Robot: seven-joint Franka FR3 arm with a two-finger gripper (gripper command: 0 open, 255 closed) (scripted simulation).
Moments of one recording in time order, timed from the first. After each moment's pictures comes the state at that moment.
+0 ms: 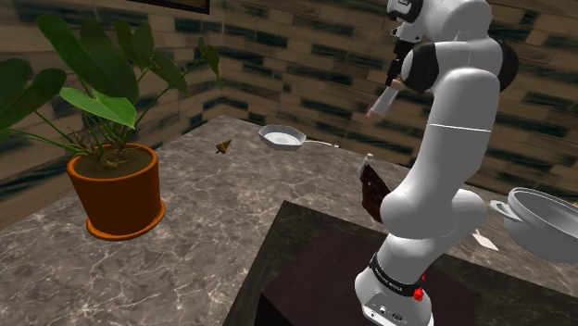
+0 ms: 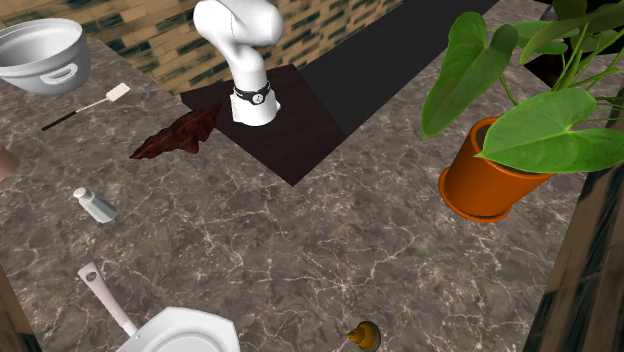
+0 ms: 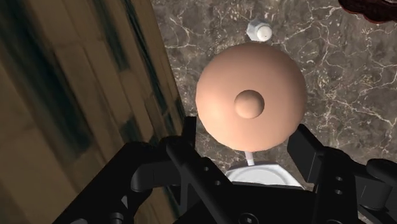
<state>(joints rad) -0.61 0.29 -0.52 -1.14 0.15 1.49 -1.18</state>
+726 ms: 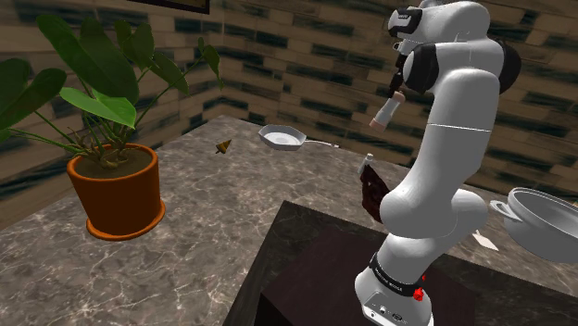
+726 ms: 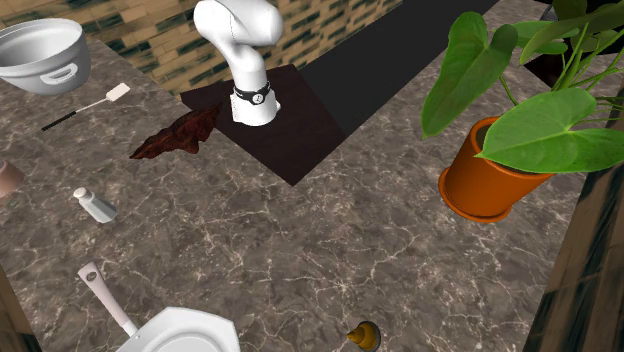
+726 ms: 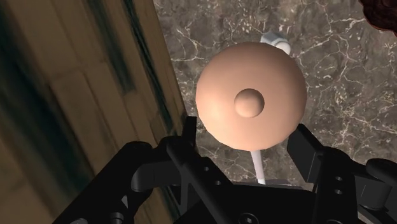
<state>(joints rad) -0.63 0.30 -0.53 -1.27 0.16 1.61 -1.24</state>
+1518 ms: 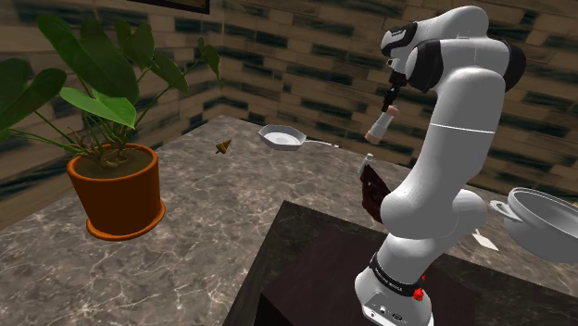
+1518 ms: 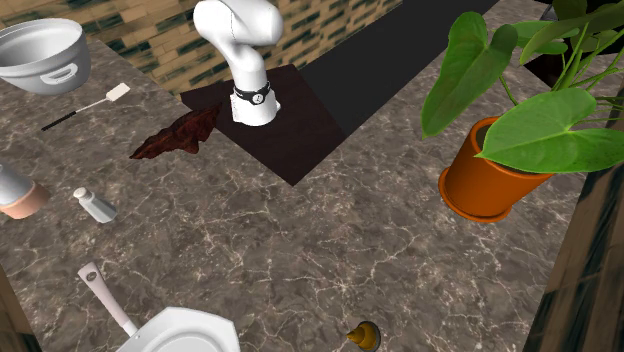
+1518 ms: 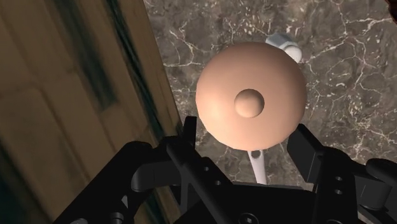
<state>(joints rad) -0.60 0.26 -0.53 -1.49 0.14 1.80 -1.23</state>
